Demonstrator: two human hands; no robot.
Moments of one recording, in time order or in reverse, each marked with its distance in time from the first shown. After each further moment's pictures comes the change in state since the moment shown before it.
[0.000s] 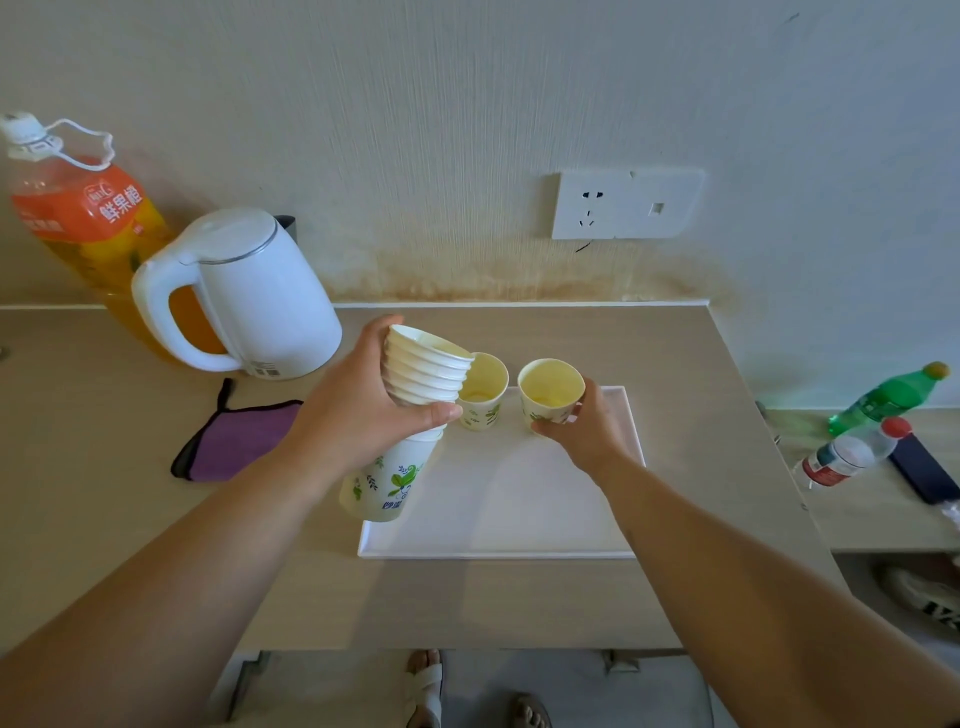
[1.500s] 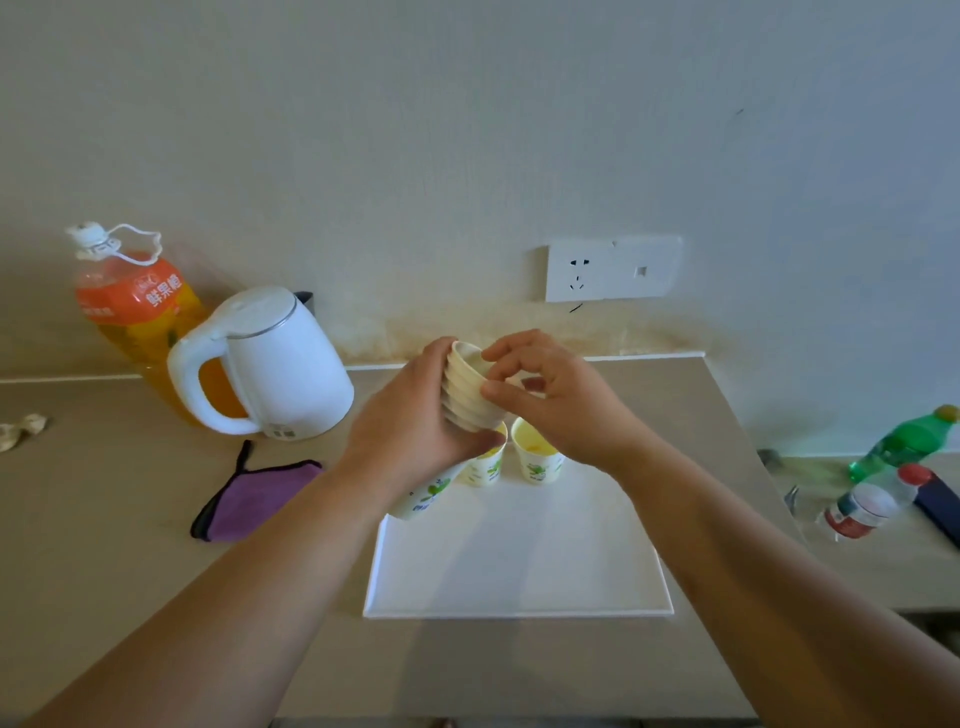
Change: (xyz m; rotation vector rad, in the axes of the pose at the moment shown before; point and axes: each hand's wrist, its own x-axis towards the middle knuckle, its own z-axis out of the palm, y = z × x) left_hand 0.010 0.062 0.008 0.167 0.077 0.169; right_hand -0.049 -0.149 -0.034 0.005 -0.272 -0.577
